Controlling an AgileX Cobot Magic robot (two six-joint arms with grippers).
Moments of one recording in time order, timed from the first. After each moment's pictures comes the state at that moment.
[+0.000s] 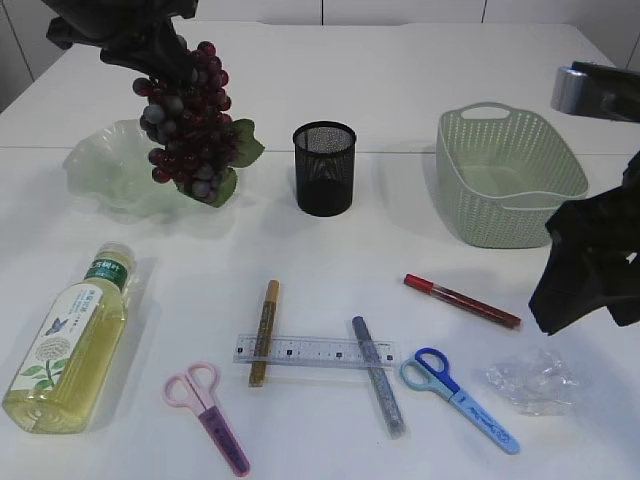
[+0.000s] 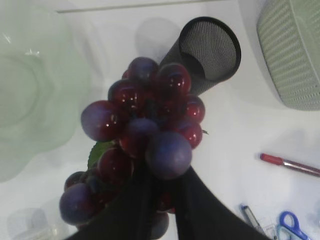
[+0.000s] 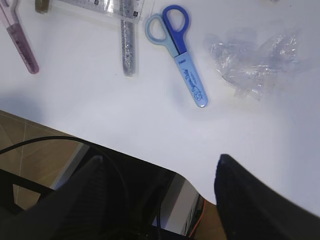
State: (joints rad) left arm -0.27 1.92 -1.82 -0.34 0.96 0.03; right arm 0.31 1.29 -1.06 0.24 1.24 0.03
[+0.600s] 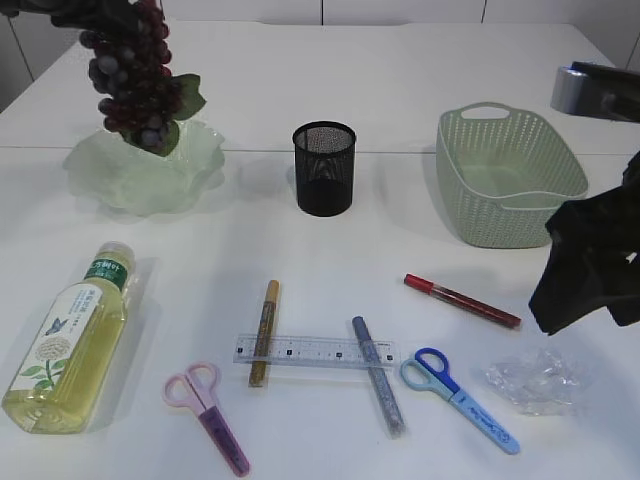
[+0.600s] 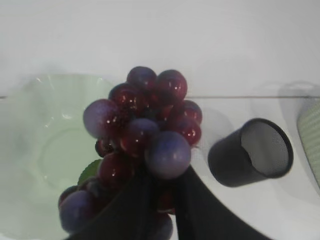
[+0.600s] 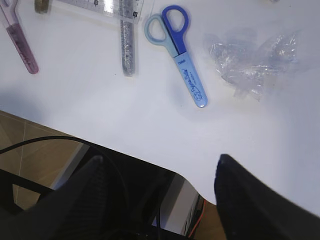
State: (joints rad) left arm -0.14 1.92 -1.82 -0.34 0.74 0.03; right arm 0.31 1.29 -1.06 0.24 1.24 0.03
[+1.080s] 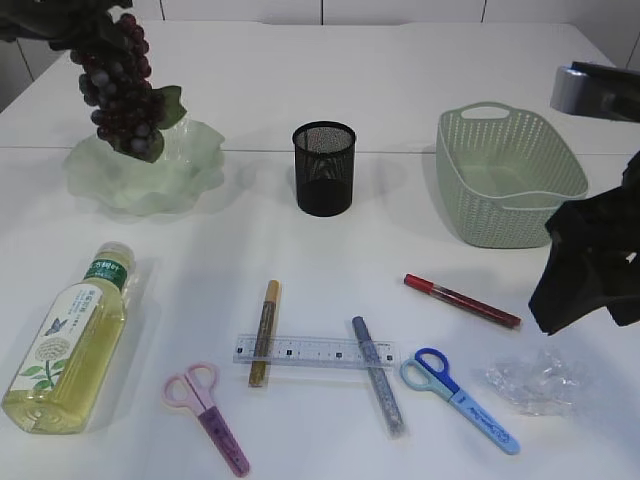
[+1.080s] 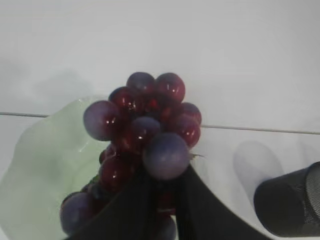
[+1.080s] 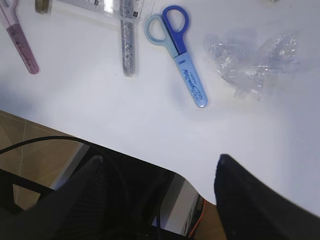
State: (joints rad) left arm -0.09 2.01 -1.82 -0.33 0.58 0.03; right arm 0.31 1.29 -1.06 0.24 1.24 0.03
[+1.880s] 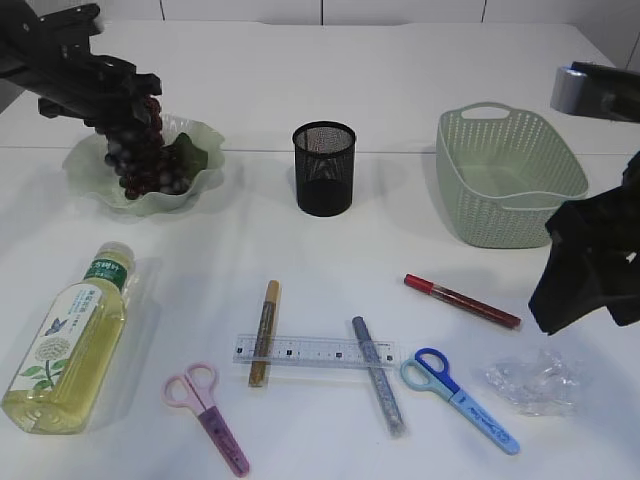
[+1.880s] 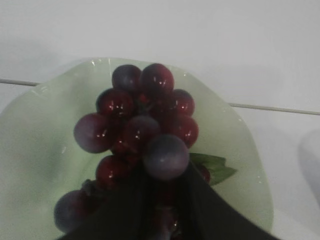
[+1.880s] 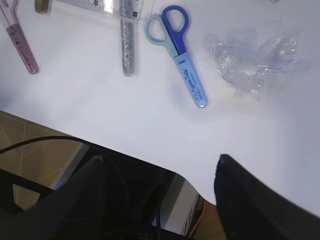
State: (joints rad) left arm -0.09 2.24 -1.82 -0.31 0.42 0.04; right arm 0.31 1.29 -1.06 0.24 1.24 0.03
